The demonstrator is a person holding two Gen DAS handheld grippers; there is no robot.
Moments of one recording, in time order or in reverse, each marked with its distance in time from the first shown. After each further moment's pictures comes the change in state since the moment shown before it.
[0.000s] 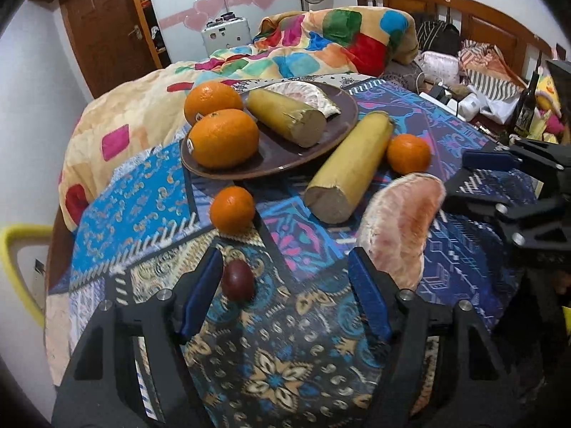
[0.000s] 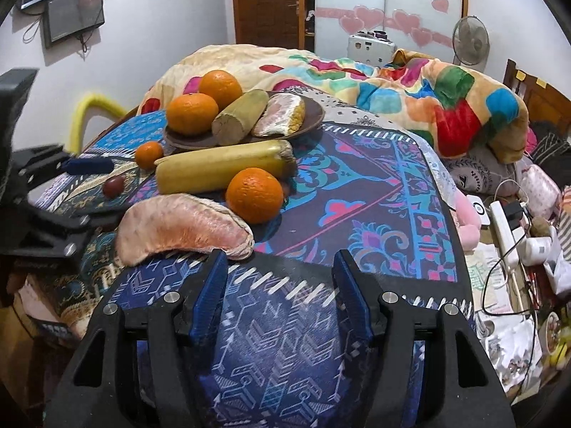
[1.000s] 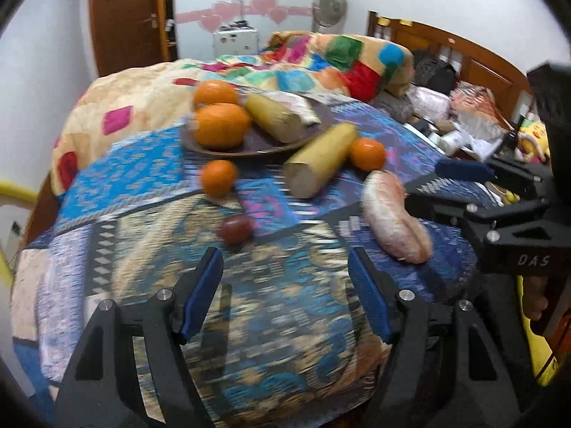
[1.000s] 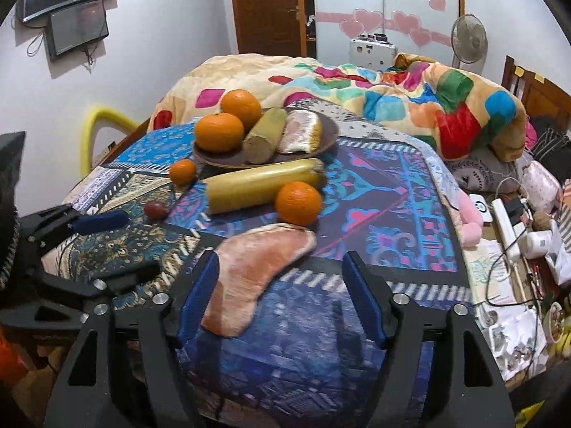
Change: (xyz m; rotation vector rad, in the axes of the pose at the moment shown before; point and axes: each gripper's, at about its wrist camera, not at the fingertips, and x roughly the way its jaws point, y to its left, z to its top) left arm -0.042 0.000 -0.031 -0.156 -0.082 -0.059; right arm -0.026 0.024 0.007 0.035 -0.014 0.037
